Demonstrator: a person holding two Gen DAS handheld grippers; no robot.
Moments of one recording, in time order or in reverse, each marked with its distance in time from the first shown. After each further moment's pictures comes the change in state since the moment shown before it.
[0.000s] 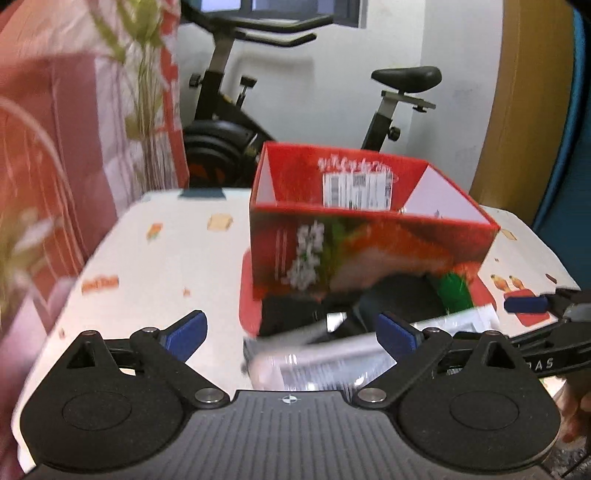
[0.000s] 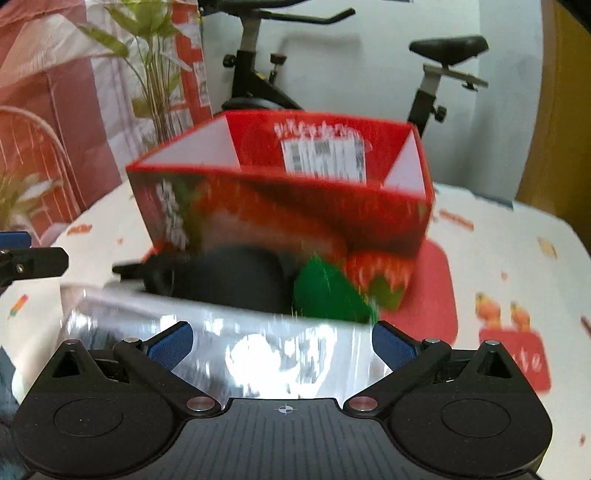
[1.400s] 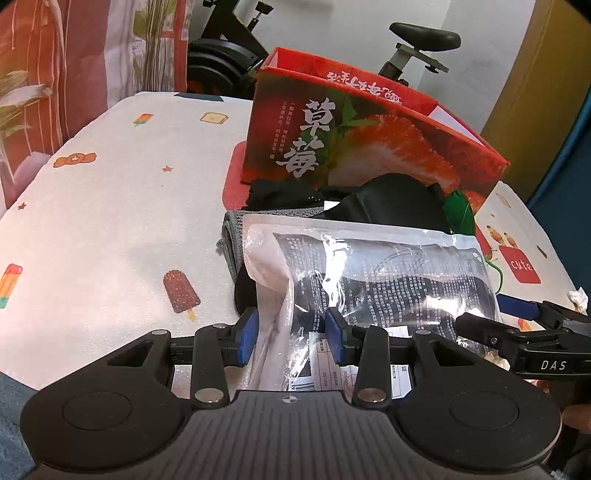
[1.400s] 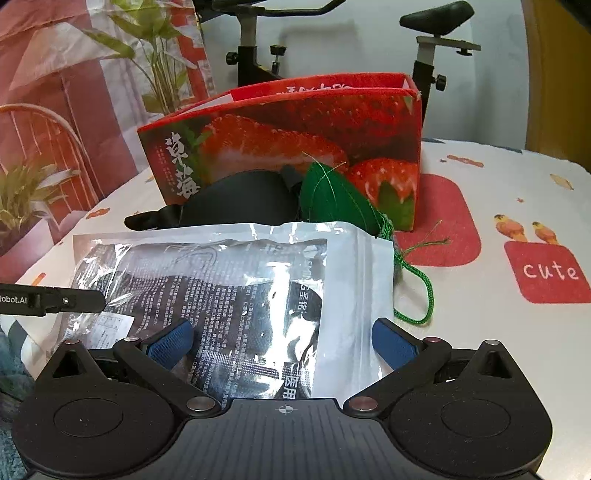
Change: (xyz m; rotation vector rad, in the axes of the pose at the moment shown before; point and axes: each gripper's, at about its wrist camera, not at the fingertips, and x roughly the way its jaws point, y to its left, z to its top) left arm 0.034 0.008 -0.066 -0.140 0.165 -0.086; right arm 0.009 -0.014 -0.068 0.081 -0.029 0.105
